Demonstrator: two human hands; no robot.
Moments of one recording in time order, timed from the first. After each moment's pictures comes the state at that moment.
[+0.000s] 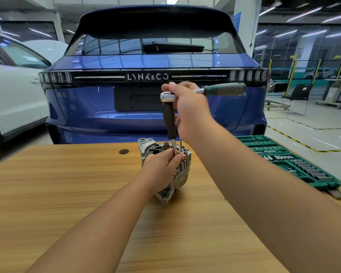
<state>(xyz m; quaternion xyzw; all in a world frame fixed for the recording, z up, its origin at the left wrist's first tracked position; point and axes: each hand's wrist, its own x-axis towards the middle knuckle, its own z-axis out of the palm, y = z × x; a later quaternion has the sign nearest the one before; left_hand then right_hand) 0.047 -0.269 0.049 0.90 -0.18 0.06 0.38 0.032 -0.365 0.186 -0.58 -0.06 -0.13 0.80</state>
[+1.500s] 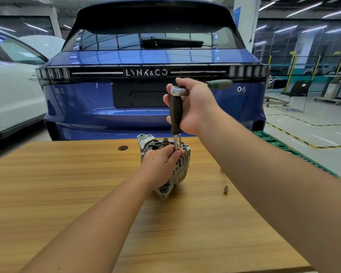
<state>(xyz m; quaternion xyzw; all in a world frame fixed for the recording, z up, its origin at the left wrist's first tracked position) 0.034 -0.268 0.058 0.91 -0.19 0.05 0.37 0.036 -0.384 0.185 -0.51 -0.05 0.01 0.86</state>
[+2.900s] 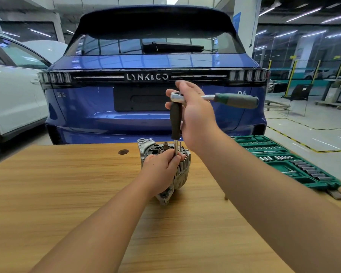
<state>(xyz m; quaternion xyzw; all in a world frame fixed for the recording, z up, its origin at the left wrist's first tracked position) 0.028 -0.272 0.061 0.91 -0.18 0.06 0.37 0.030 -0.376 0.167 -0.54 -0.11 -0.17 0.81</state>
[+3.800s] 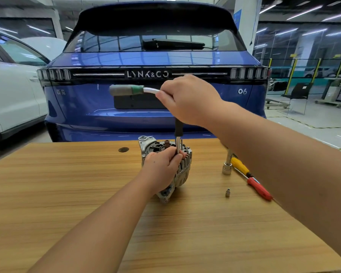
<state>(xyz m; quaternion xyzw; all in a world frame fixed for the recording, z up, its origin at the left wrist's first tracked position) 0.023 -0.271 0.064 0.90 -0.19 0.06 0.39 0.036 -0.389 0.203 -0.92 -0.21 -0.33 0.02</state>
